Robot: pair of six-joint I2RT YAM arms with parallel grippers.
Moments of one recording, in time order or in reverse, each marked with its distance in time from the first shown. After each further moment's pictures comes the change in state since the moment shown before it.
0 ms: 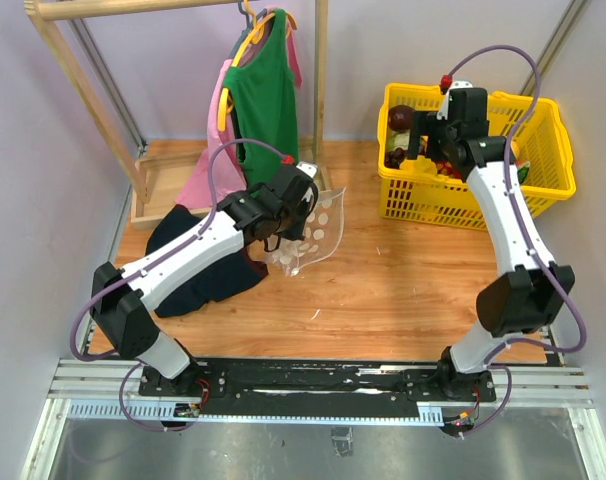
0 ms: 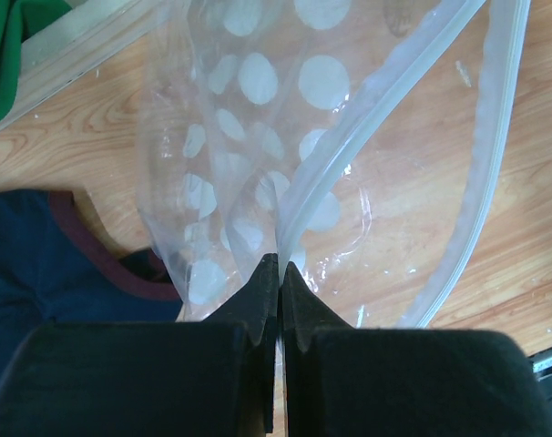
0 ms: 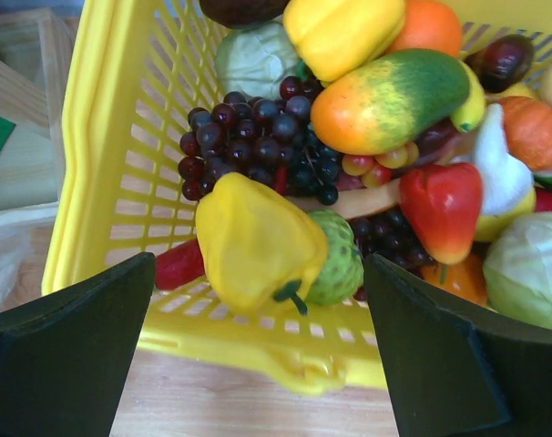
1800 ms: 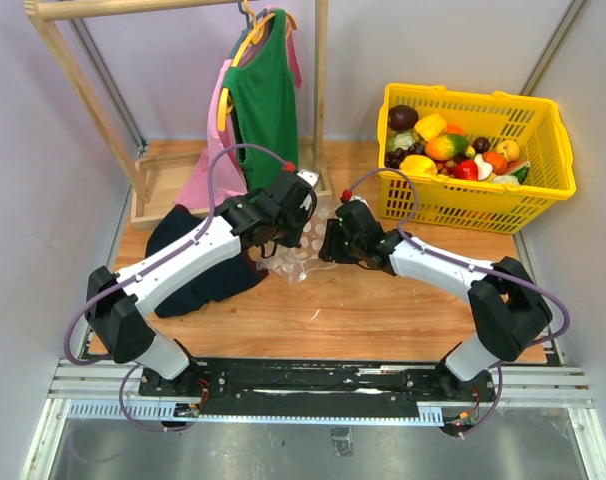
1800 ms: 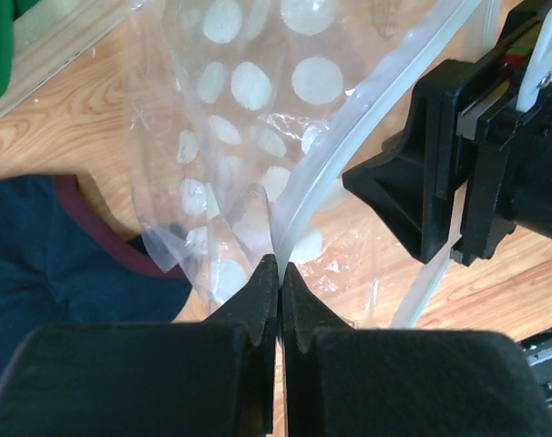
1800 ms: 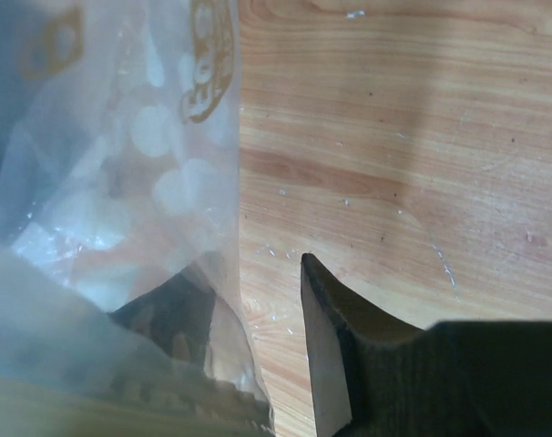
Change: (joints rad) left arm -0.018 -0.034 -0.024 -0.051 0.001 0.039; right arm 0.567 -0.046 -0.758 0.484 -0.064 0.566
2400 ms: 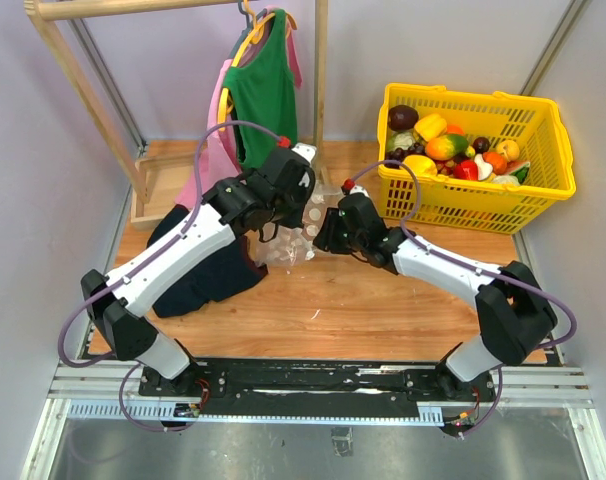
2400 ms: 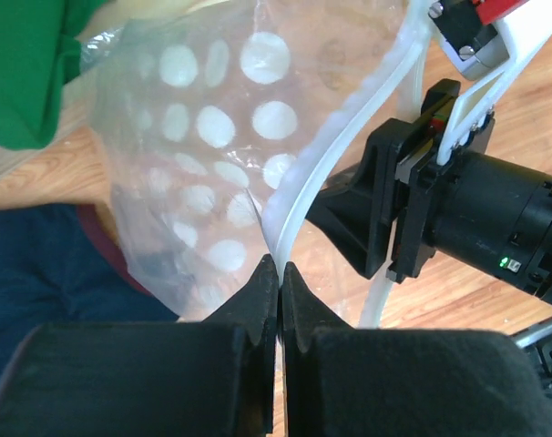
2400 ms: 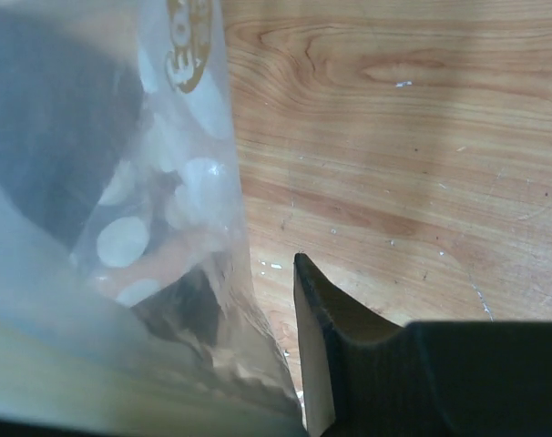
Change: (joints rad) left arm 0.000 0.022 0.196 -0.063 0.003 -0.039; right arm 0.000 -0.035 0.004 0.101 -0.008 0.031
